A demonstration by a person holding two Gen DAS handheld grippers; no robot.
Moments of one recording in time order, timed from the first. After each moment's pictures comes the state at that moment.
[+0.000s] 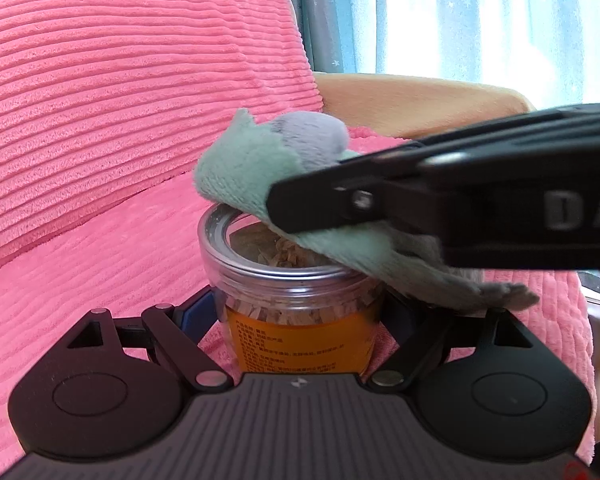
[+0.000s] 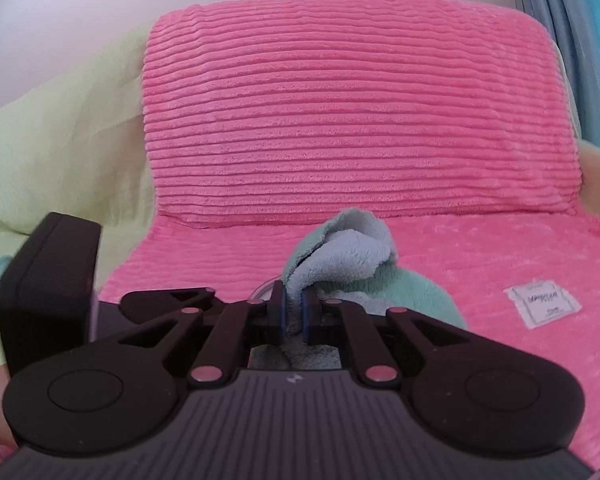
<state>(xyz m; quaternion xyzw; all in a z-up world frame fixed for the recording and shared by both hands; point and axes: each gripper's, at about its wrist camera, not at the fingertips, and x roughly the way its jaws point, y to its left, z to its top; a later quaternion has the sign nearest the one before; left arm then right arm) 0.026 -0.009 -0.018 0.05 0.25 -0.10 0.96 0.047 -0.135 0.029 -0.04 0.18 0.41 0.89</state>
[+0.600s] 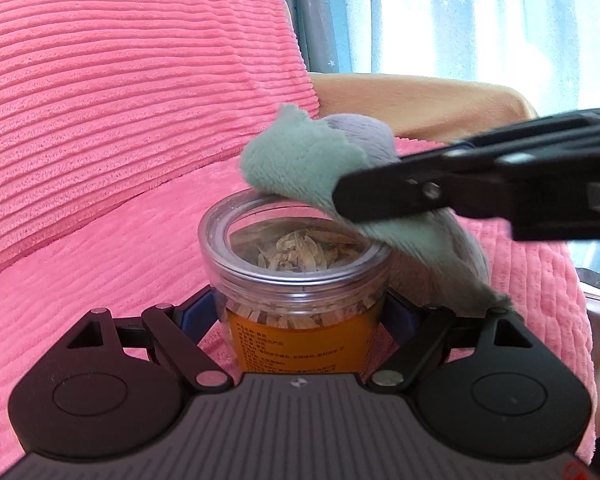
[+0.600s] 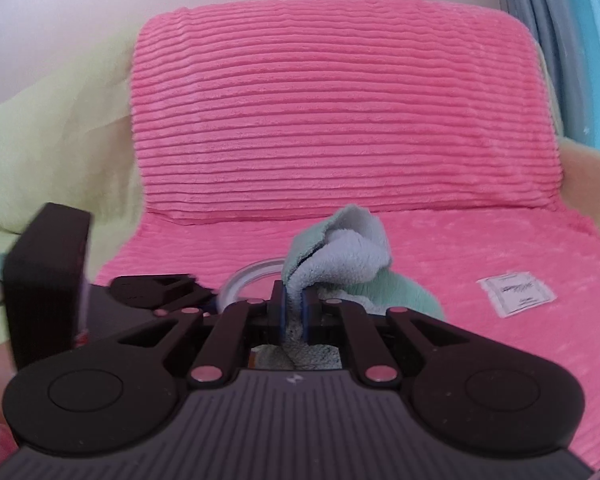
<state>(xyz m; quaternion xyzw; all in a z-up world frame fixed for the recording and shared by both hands) 0.021 -0.010 -0.020 0.06 0.25 -0.11 0.96 0.035 -0.159 0.031 -0.03 0.19 0.41 0.89</state>
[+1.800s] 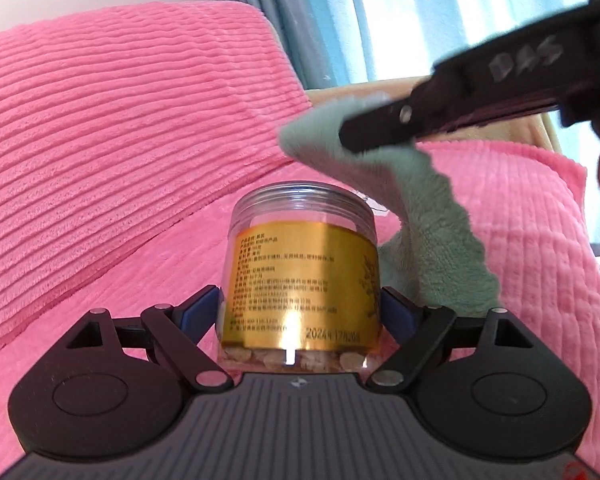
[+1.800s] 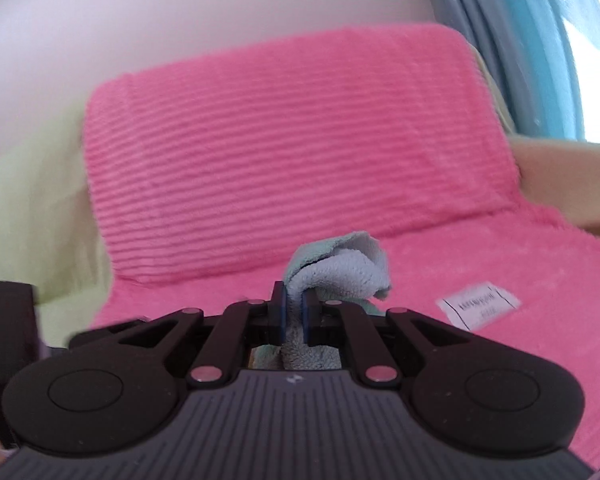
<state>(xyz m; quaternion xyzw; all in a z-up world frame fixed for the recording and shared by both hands) 0.014 -0.035 -0.013 0.13 0.21 -0.08 0.97 0.058 -0.191 0.042 0.06 0.15 0.36 0.92</state>
